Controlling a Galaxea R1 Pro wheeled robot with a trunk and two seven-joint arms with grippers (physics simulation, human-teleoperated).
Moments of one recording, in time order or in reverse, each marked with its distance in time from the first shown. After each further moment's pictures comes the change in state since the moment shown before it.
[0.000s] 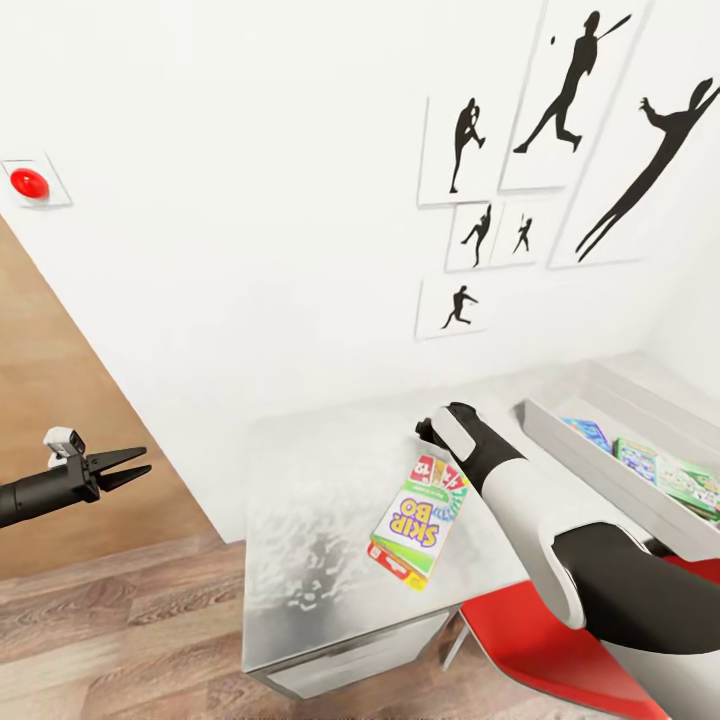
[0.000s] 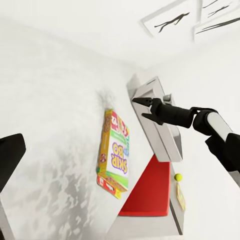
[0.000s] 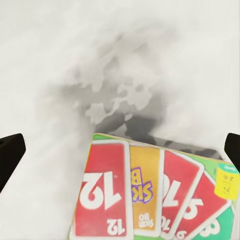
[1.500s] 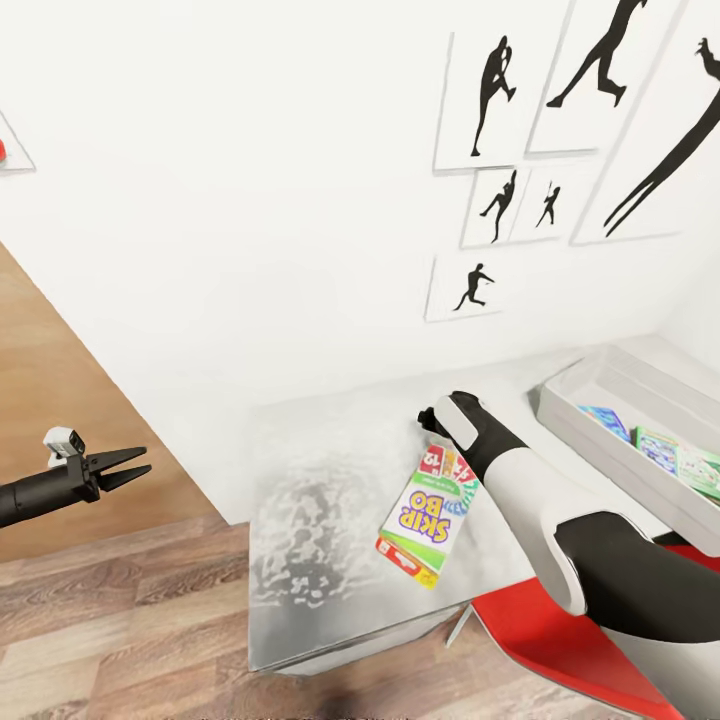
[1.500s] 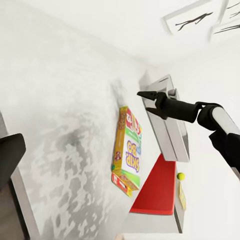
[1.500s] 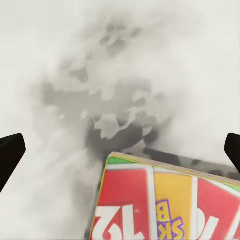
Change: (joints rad) left arm 0.000 0.000 0.000 0.000 0.000 0.000 -0.001; right arm -0.036 -0.007 0.002 0.000 0.001 0.004 0.000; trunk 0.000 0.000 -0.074
